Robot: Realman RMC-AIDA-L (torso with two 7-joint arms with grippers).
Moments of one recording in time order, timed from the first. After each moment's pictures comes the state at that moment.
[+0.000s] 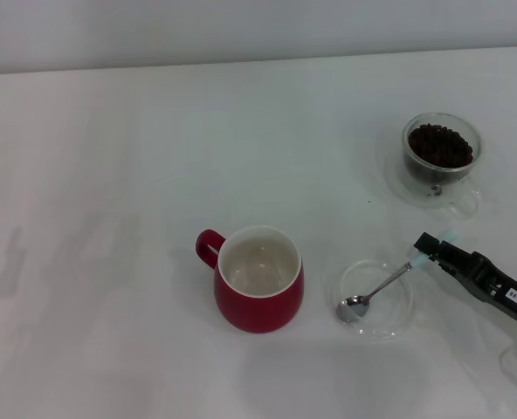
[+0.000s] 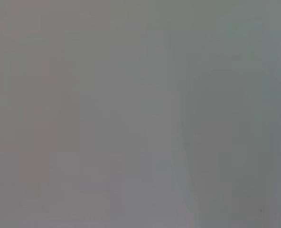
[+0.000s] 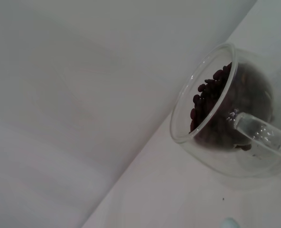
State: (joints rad) left arm -0.18 -2.08 2.35 0.10 -0.71 1.63 -0.02; right arm 0.22 2.01 -0.19 0.03 1.23 1.37 -1.65
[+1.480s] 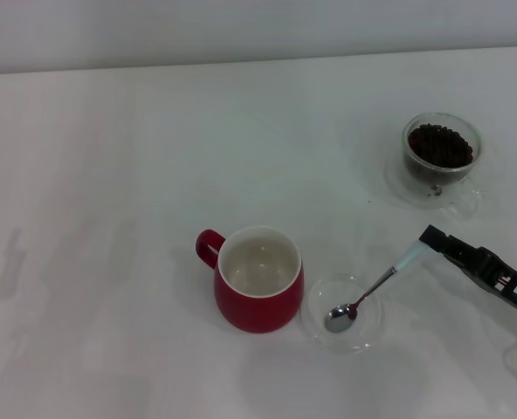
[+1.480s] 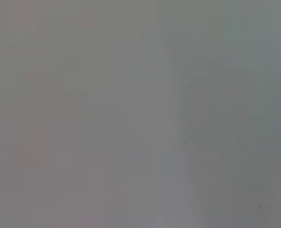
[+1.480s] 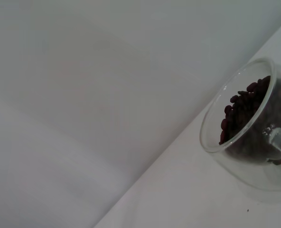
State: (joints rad) left arm -0.18 -2.08 2.35 0.09 -0.71 1.63 -0.02; right arm 0.22 2.01 -0.22 0.00 1.25 1.44 -1.70
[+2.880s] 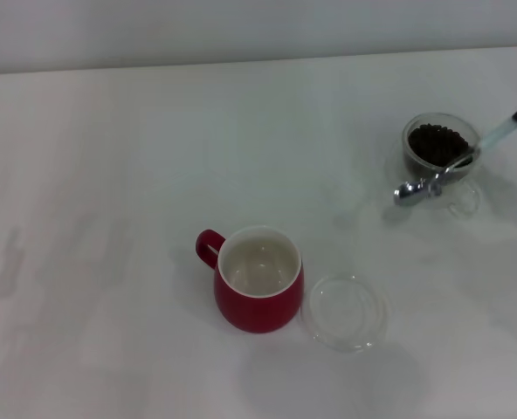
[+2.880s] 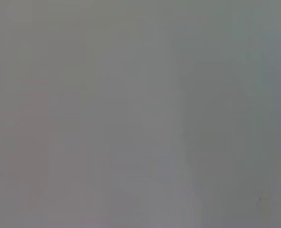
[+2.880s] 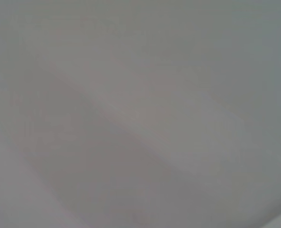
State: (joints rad) left arm -0.19 -2.08 2.35 0.09 -0.71 1.60 -0.02; right arm 0.27 1.99 -0.14 -0.23 1.39 1.58 -1.63
